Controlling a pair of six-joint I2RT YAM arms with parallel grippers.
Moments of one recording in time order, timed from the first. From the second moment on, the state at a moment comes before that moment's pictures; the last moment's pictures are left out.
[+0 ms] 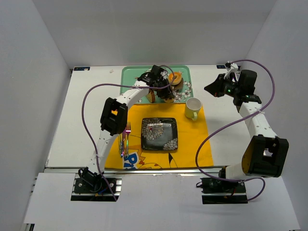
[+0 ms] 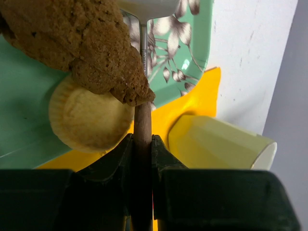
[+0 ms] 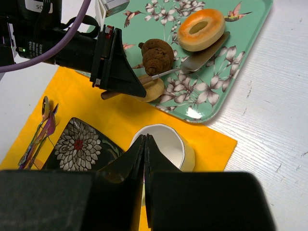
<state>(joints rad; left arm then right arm) -0.55 2.47 2.20 -0.57 0.35 -0.71 -0.08 1.43 1.11 -0.11 -0.78 0.10</state>
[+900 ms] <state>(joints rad) -0.55 2.48 2.23 -0.63 0.13 -0.76 -0.08 1.43 1.10 -0.11 -0.78 0.12</state>
